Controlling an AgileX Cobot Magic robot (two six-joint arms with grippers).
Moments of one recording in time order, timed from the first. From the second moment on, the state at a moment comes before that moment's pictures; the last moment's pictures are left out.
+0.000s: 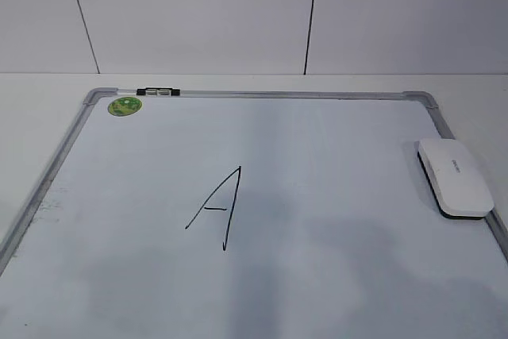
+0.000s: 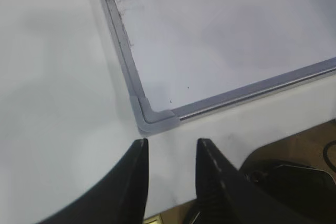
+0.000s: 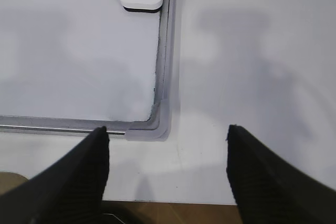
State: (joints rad) left arm -0.24 0.28 -0.55 -0.11 1.20 0.09; right arm 0.15 0.16 -0.58 -0.12 1.27 0.06
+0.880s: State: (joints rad) left arm -0.24 0.28 -0.51 -0.04 1.10 0.09; right arm 0.15 0.16 -0.50 -0.13 1.15 0.06
